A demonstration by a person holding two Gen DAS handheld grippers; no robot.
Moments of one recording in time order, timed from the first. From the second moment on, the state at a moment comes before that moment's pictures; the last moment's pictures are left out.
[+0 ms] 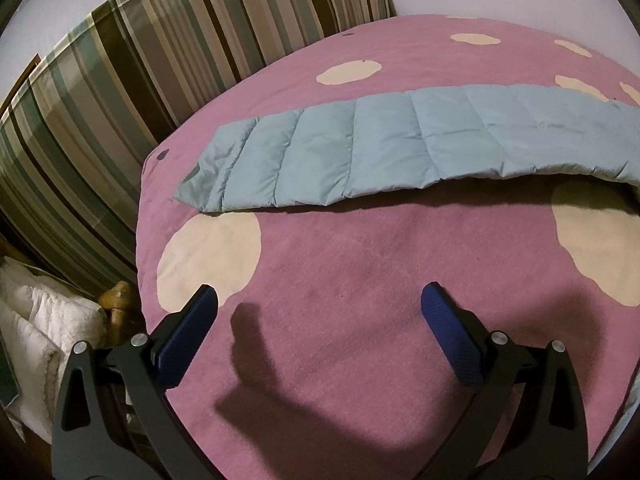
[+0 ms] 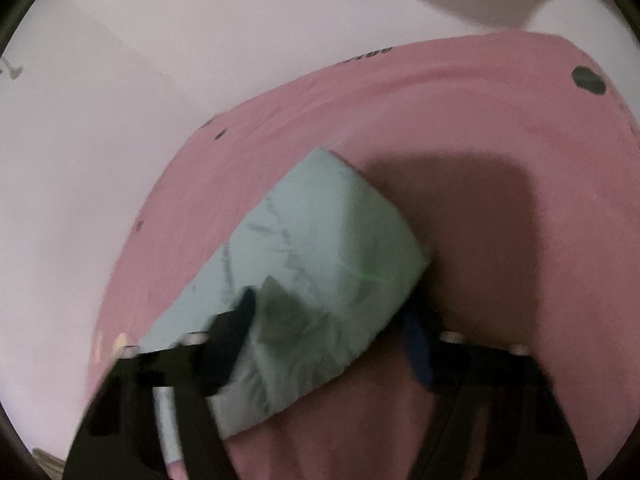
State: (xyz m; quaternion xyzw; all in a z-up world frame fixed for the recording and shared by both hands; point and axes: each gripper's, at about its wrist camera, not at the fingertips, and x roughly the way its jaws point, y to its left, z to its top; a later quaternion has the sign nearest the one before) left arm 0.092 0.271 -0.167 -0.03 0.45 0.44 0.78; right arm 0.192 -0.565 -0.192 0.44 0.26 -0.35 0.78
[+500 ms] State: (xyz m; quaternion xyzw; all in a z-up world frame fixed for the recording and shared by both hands) left arm 0.093 0.270 -0.167 -0.03 0.45 0.44 0.78; right arm 0.249 -0.482 -0.122 0.34 0.26 -0.26 0.86
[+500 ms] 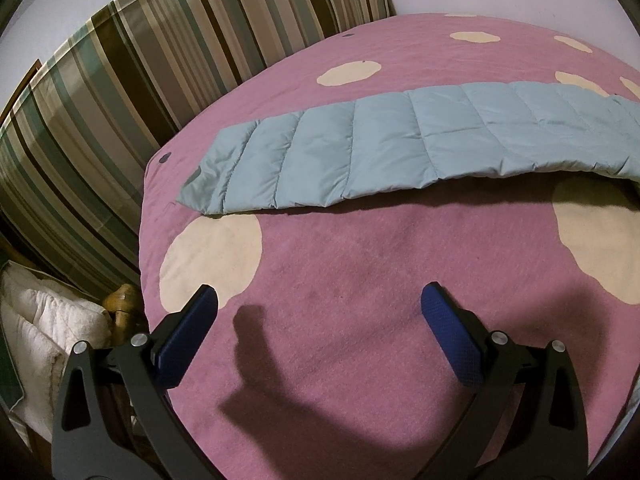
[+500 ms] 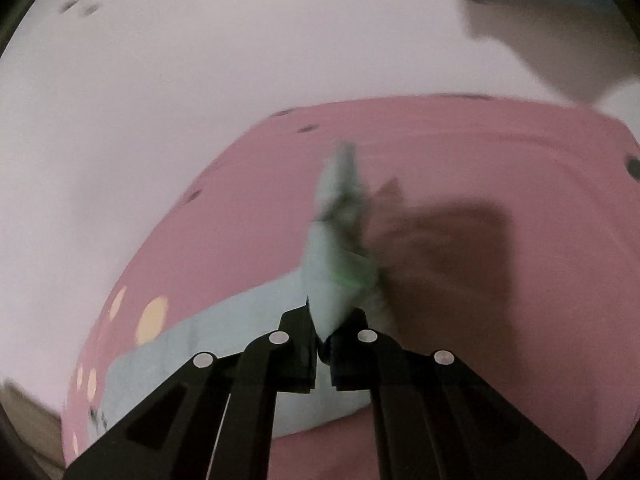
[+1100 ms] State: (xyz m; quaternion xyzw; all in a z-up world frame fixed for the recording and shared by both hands) left arm 0.092 0.274 -0.169 -0.05 0.45 0.43 0.78; right arm 0.394 -0.156 -0.084 0.16 0.35 0.04 0.92
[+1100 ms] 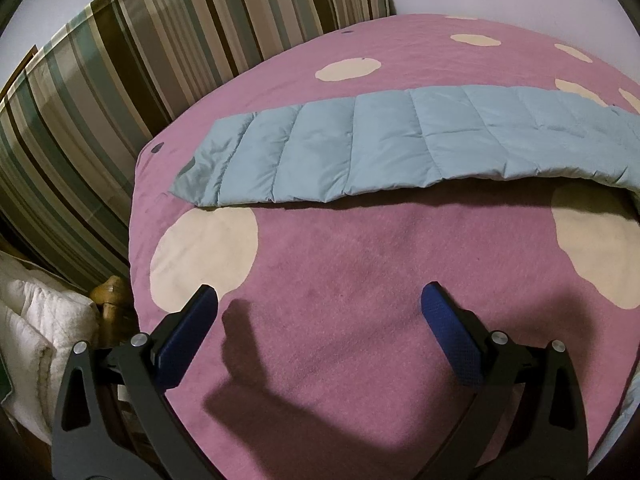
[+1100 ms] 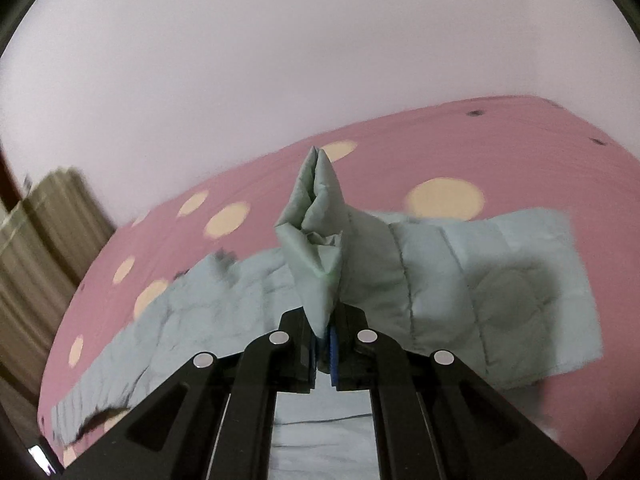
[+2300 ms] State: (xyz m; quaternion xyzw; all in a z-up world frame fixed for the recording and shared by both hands) left arm 0.092 0.274 -0.168 -0.05 0.45 0.43 0.78; right arm 0.344 -0.011 -0.123 0.03 0.44 0.28 0.85
